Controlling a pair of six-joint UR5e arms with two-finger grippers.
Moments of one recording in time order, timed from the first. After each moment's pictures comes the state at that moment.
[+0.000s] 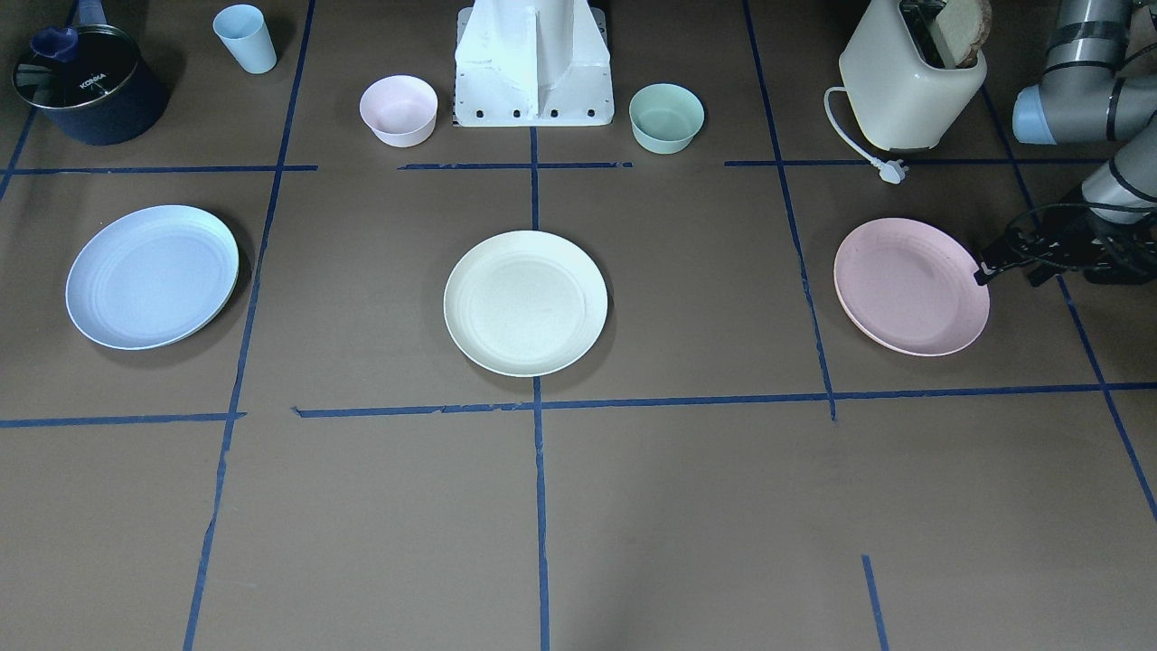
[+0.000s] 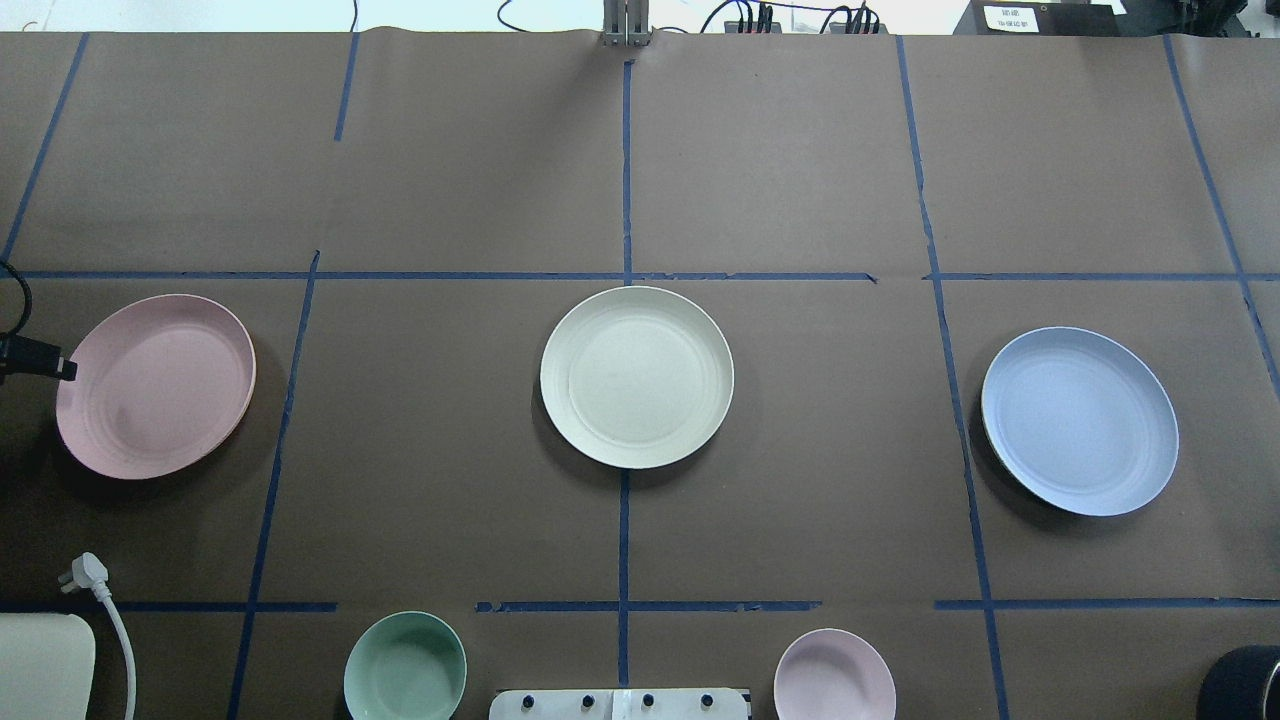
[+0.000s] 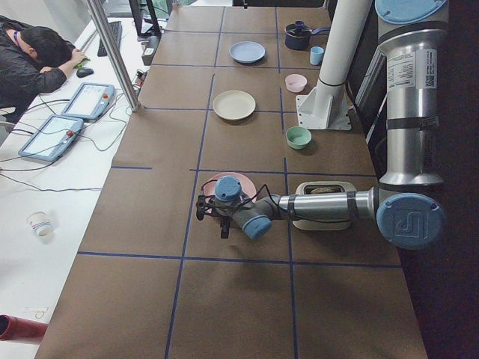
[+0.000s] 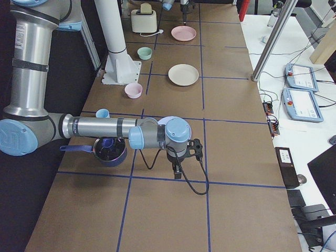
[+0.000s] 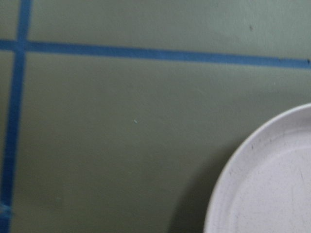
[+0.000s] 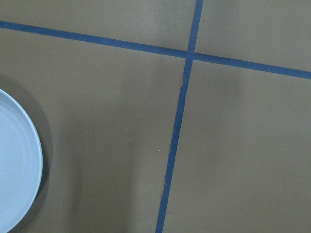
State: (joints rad) left arm -1.06 -1.48 -1.47 -2.44 -2.27 -0.83; right arm 1.50 -1.75 1.76 -1.48 2.34 -0.05
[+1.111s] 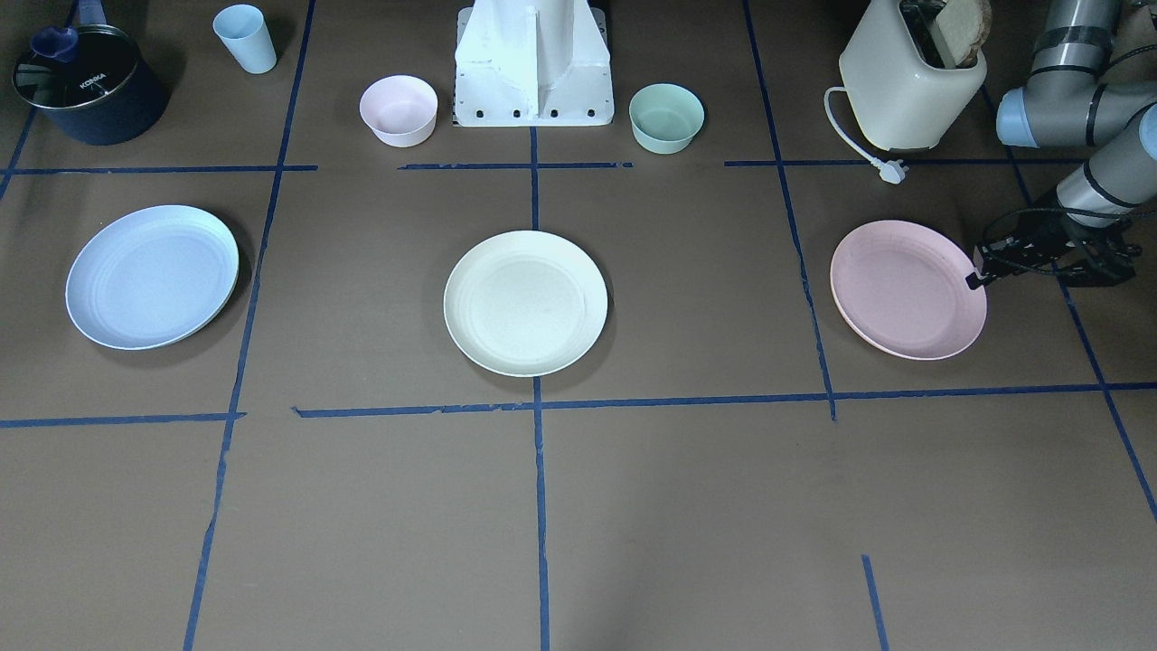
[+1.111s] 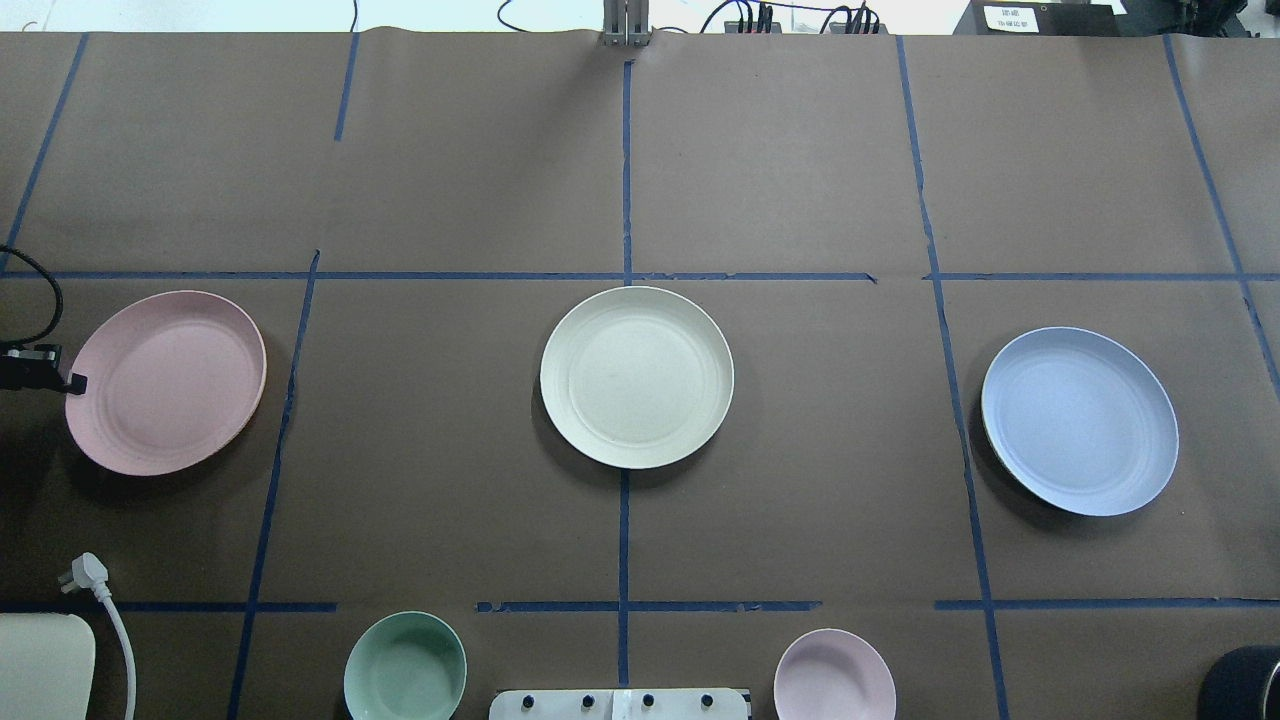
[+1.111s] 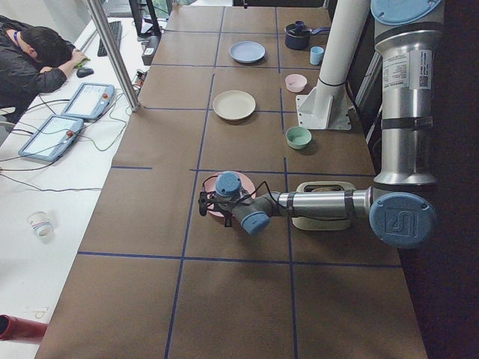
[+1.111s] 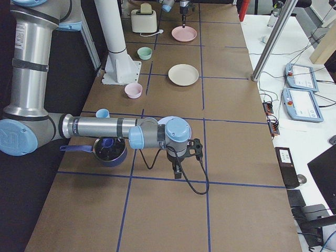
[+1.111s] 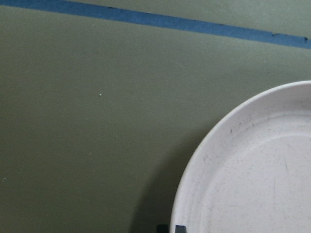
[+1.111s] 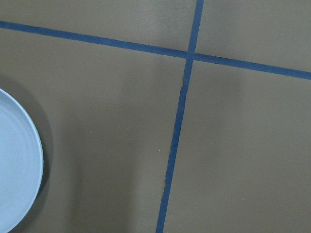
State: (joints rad) left arm -1.03 -1.50 -1.49 -2.44 -2.33 -0.92; right arm 1.50 -1.75 1.76 -1.48 2.35 -0.05
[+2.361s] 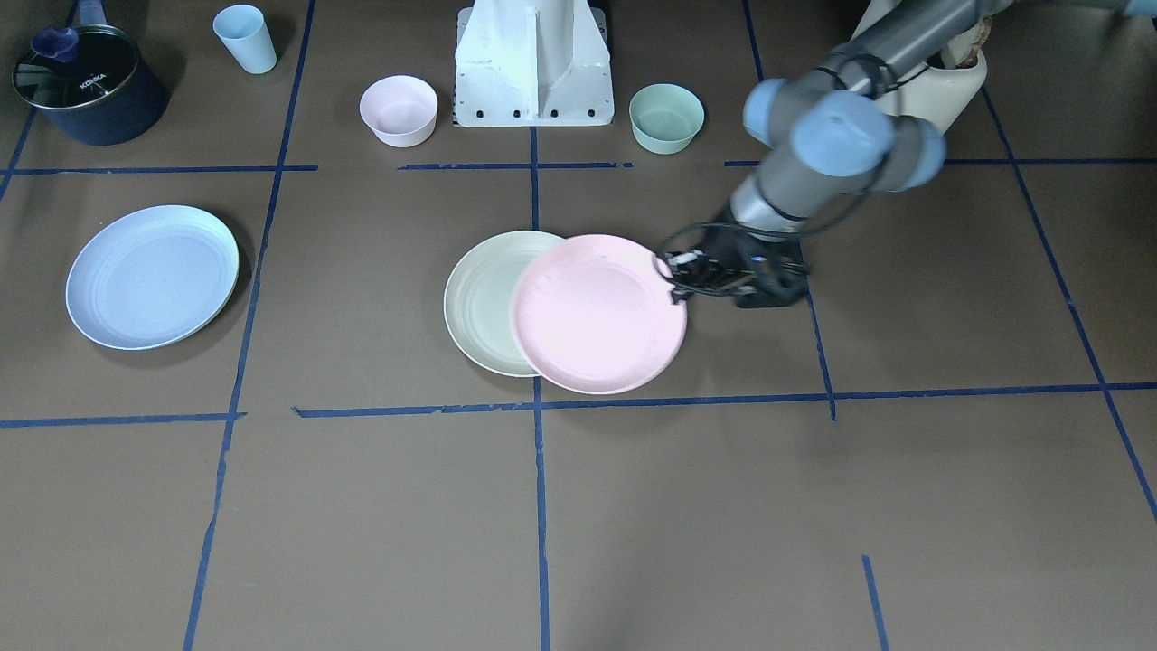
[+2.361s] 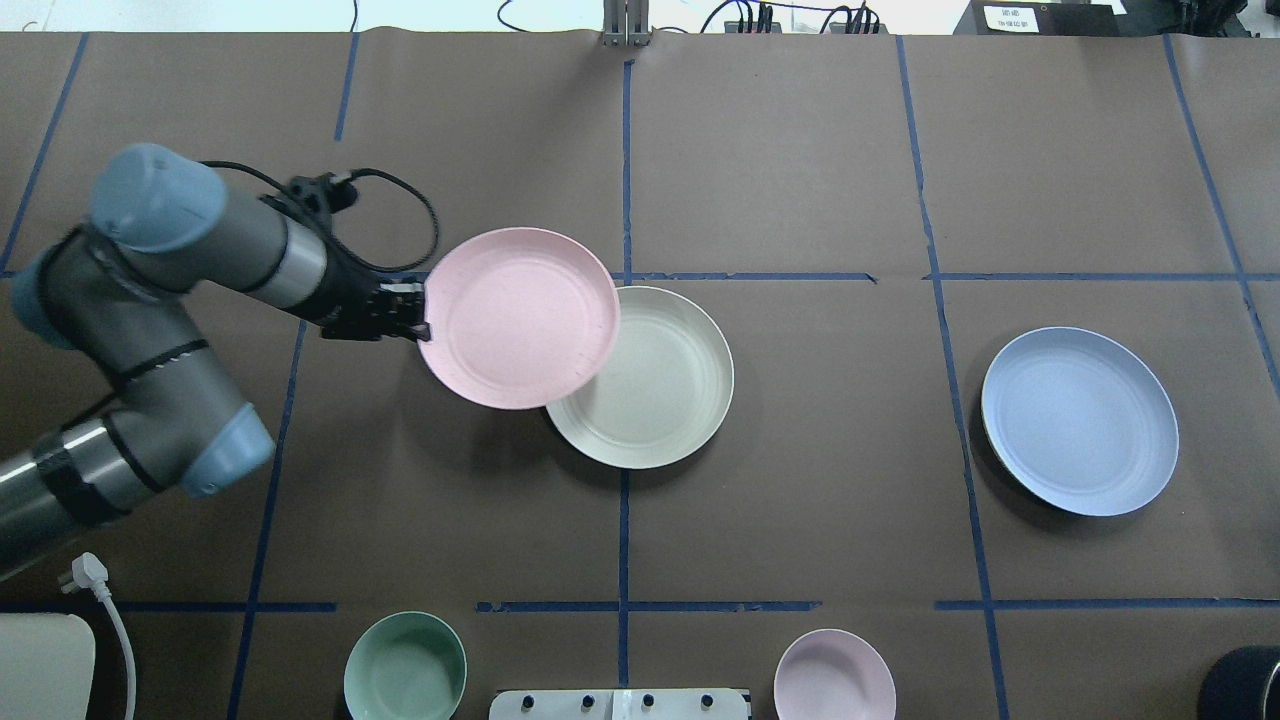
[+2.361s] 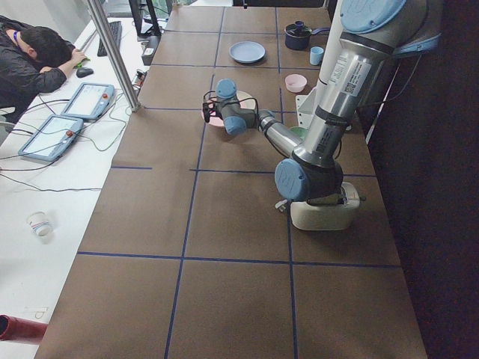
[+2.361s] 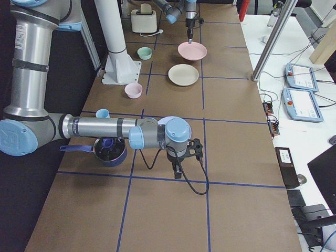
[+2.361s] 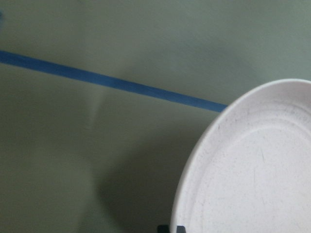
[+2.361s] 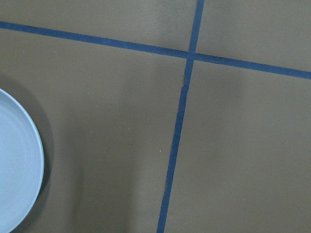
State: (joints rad) left arm -0.64 -2.07 -1.60 -2.11 -2.06 -1.46; right arm 1.50 -1.75 1.76 -1.49 2.35 -0.05
